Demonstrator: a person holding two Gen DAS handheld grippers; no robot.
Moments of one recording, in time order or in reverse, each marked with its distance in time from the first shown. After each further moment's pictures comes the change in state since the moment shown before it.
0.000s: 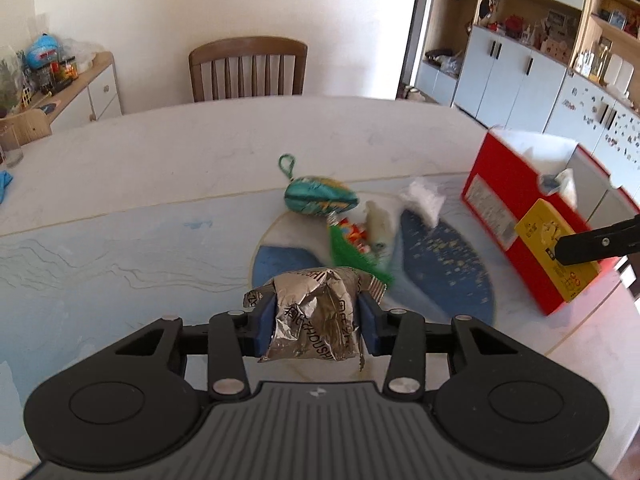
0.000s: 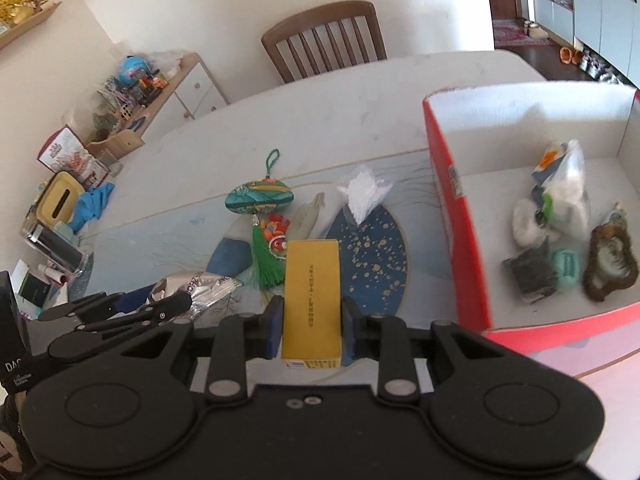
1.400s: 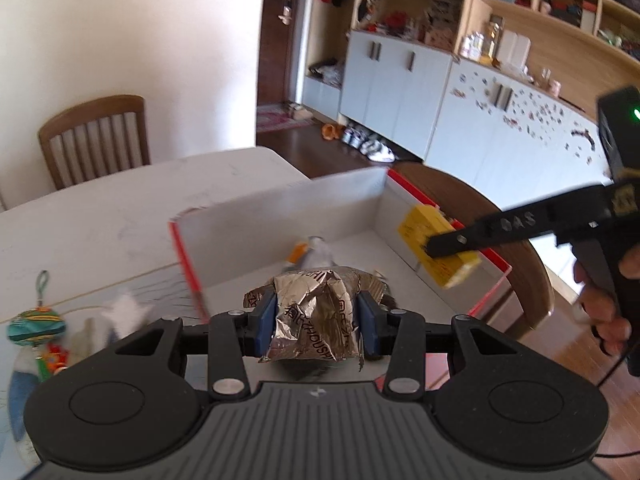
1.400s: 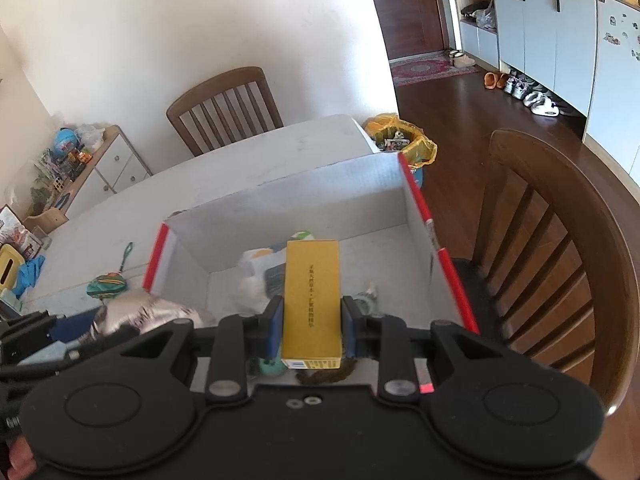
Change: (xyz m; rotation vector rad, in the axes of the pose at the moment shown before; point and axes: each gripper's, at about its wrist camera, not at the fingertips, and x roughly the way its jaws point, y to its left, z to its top) left arm 0.042 -0.282 0.074 0.194 -0.046 -0.233; right arm -0.084 -0.221 0.045 0.070 -0.120 -0.136
